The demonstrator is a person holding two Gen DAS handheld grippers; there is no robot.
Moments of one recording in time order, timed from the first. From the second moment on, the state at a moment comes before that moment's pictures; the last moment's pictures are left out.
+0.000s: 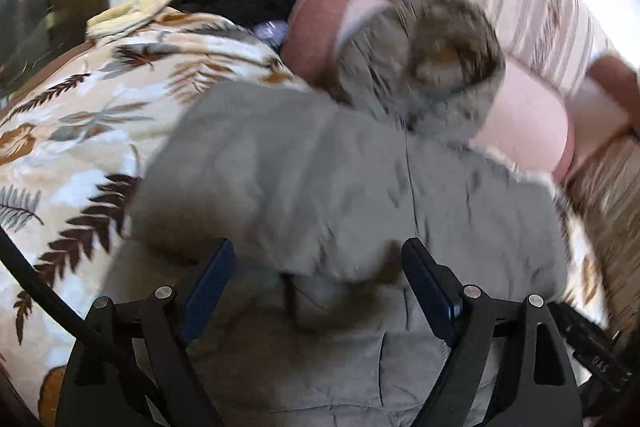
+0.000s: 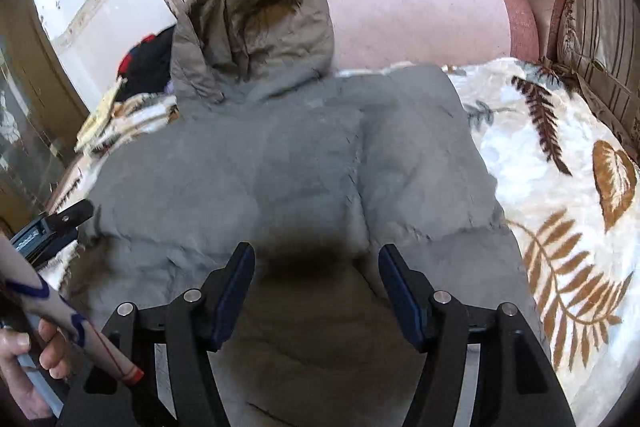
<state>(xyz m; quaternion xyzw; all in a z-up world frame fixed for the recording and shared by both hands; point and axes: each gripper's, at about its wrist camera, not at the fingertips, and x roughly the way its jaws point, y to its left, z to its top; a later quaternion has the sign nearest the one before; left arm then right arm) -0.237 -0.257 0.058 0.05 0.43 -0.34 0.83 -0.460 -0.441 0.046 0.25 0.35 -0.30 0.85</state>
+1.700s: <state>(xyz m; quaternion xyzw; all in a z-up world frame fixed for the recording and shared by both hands) -0.227 -0.246 0.079 0.08 0.35 -0.30 0.88 -0.352 -0.483 0.207 0.26 0.34 -0.29 0.85</state>
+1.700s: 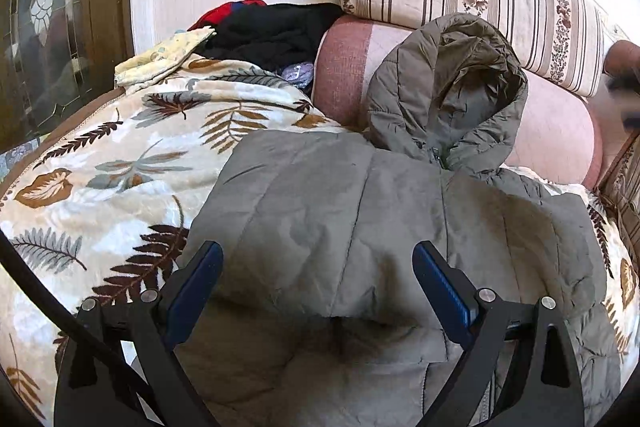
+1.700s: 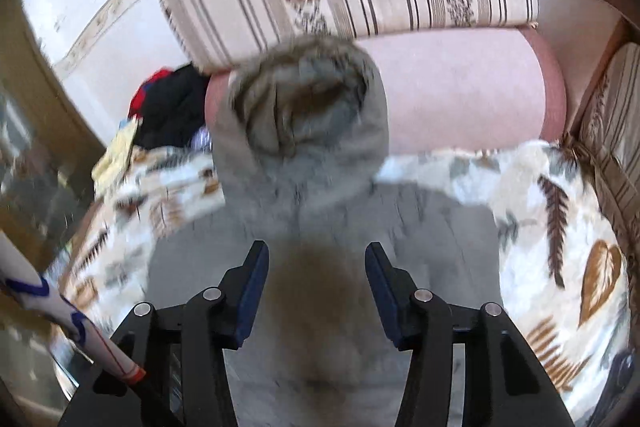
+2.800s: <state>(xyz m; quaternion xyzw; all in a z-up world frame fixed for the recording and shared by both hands) -0.232 -0.277 0.053 0.17 0.35 -0.34 0.86 -0.137 -0.625 0.226 0.31 0.29 -0.37 0.83</state>
